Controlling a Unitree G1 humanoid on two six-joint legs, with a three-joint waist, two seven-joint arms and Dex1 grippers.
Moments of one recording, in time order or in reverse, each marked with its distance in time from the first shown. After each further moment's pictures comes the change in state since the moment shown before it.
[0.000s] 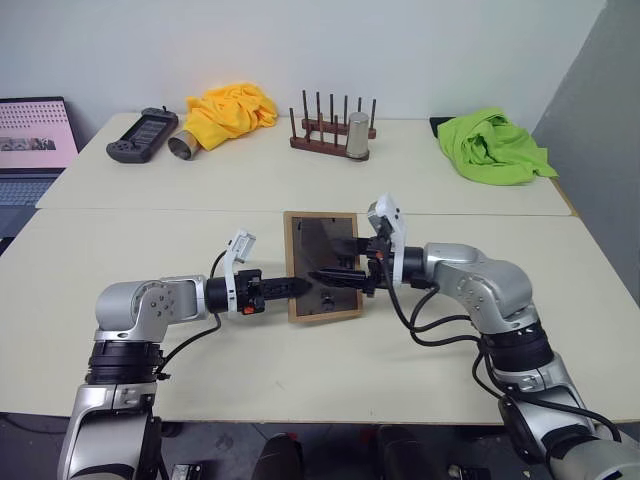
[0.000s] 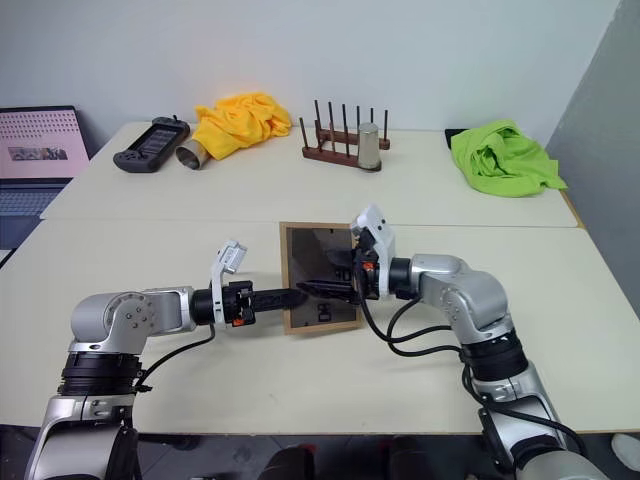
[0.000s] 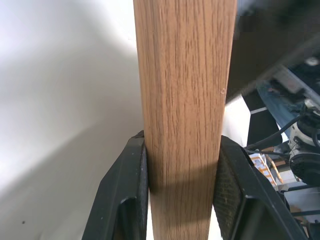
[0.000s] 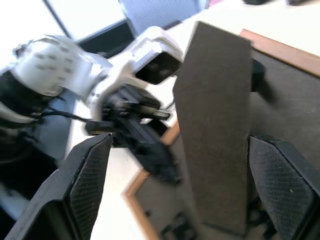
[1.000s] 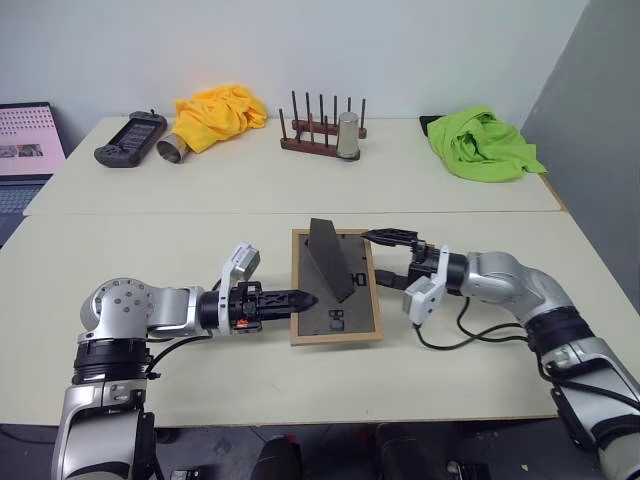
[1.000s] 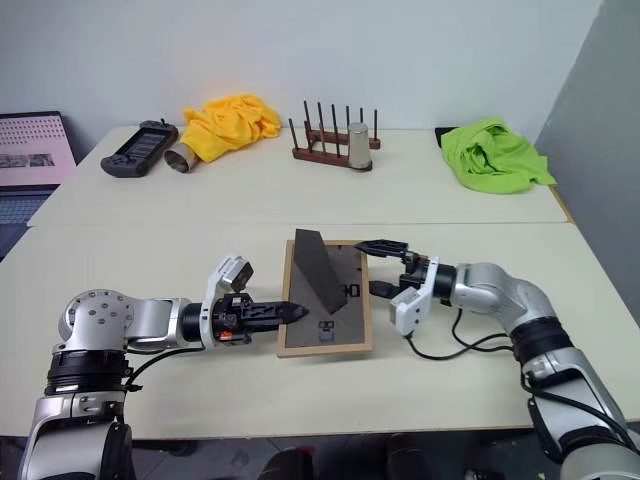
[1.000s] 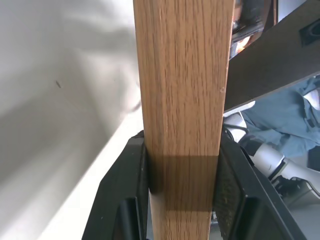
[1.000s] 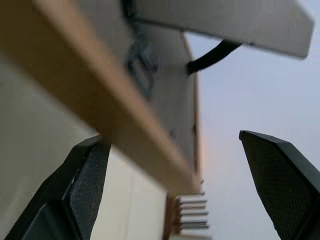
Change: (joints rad) left arm 0.001 0.021 0.084 0.087 -0.537 0.377 0.294; right arm -0.094 -0.223 0.156 0.719 -1.292 -2.043 -0.650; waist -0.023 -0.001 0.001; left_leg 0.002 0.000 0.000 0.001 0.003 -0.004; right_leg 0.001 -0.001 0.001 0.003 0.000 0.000
